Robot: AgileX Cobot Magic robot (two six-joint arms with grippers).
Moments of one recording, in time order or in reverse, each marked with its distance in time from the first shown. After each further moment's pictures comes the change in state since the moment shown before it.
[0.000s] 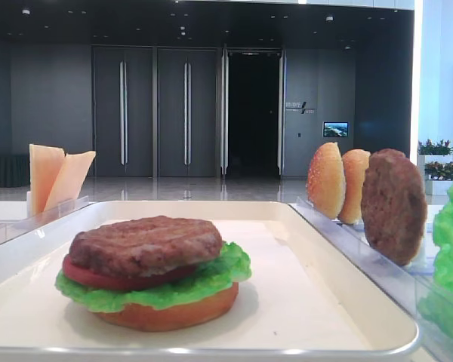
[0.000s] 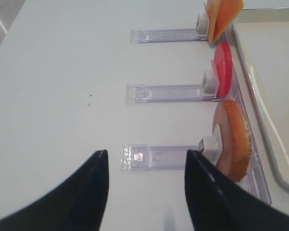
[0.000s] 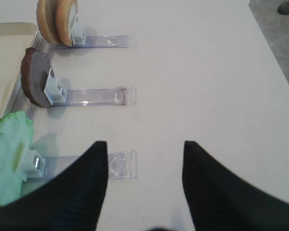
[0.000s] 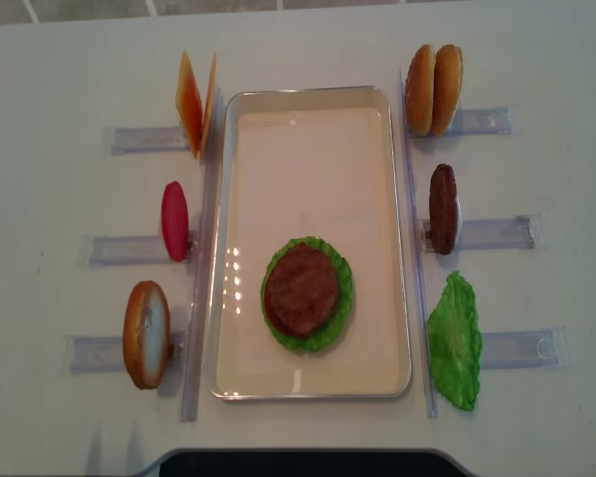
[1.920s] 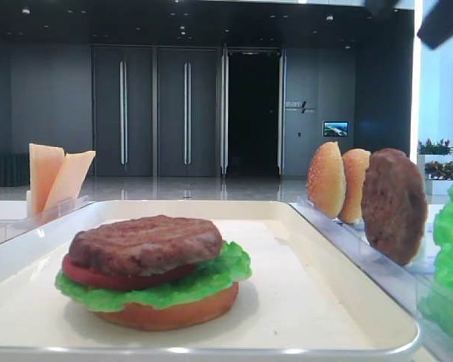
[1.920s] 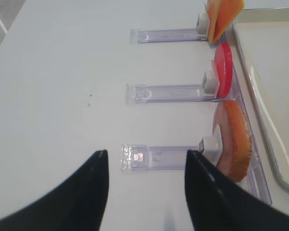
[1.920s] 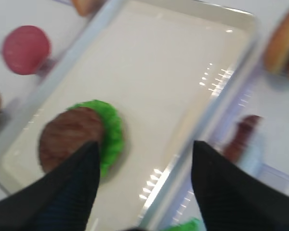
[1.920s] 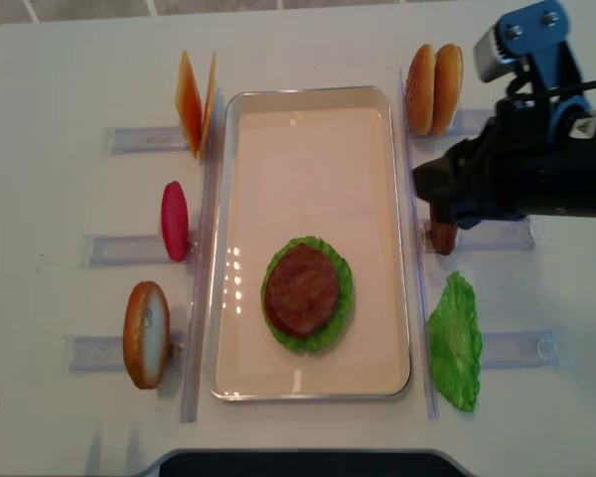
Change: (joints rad) left arm 0.000 0.000 0.000 0.000 0.000 0.000; right arm 0.403 1.175 -0.281 0.550 -0.557 -0.408
